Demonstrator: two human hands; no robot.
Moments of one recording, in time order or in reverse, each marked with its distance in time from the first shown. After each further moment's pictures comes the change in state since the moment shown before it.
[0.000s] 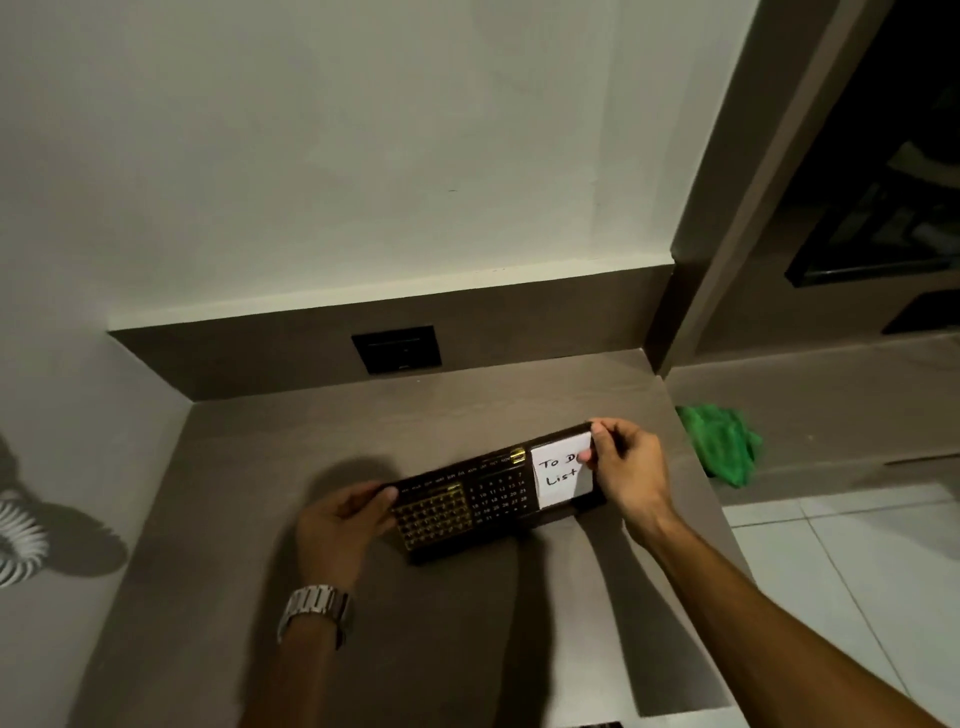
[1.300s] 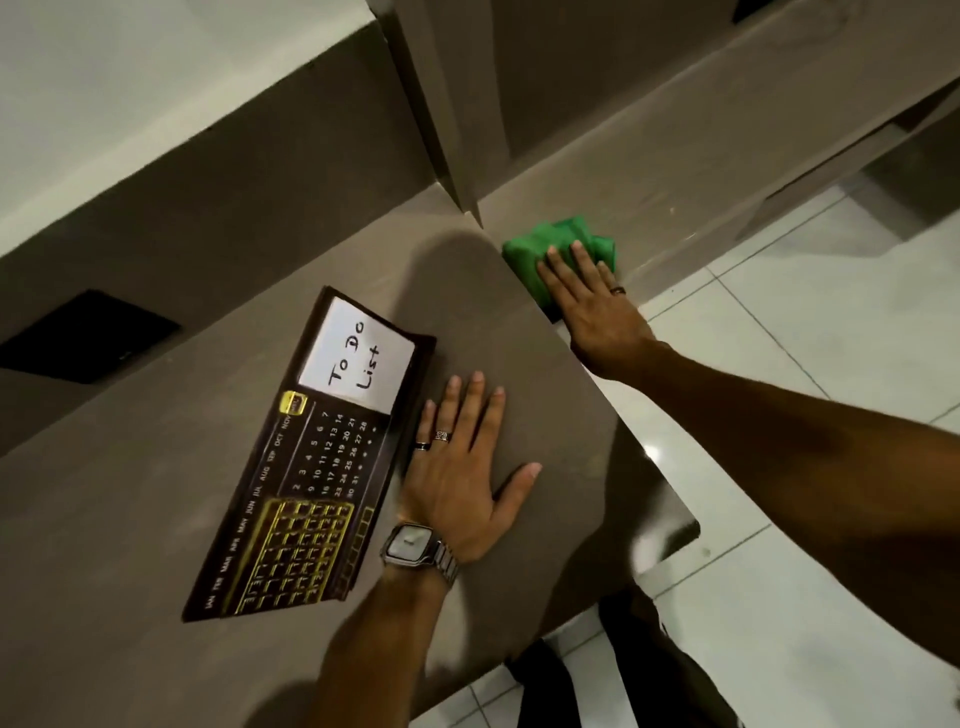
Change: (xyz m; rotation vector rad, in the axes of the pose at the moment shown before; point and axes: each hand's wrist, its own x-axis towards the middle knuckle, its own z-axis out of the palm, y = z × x) left_hand -0.048 -0.120 0.239 1.391 -0.765 0.964; right_hand 0.103 0.160 -0.153 -1.222 -0.222 -0.285
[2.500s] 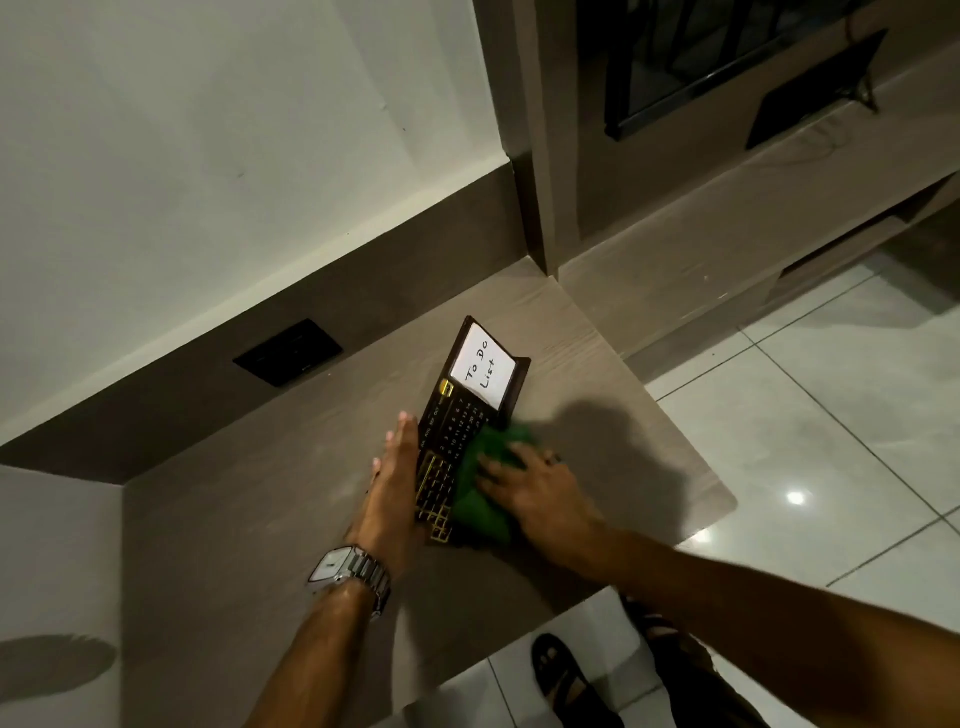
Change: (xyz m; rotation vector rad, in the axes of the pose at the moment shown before) left_hand -0.120 -0.101 -0.115 -0.403 0.000 -0.304; right_hand -0.137 -0.226 -0.033 0.128 0.064 -0.399
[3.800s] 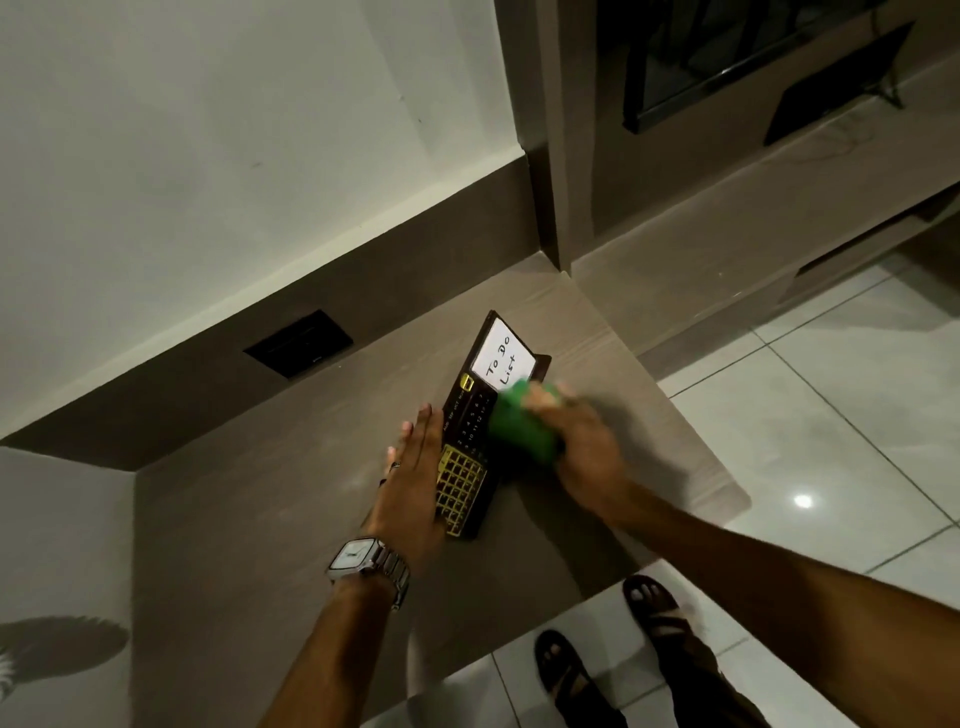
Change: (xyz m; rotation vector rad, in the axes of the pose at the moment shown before) left_hand -0.004 0.007 -0.001 0.103 -0.038 0.073; right_hand 0.006 0.040 -0.015 0.585 0.467 0.294
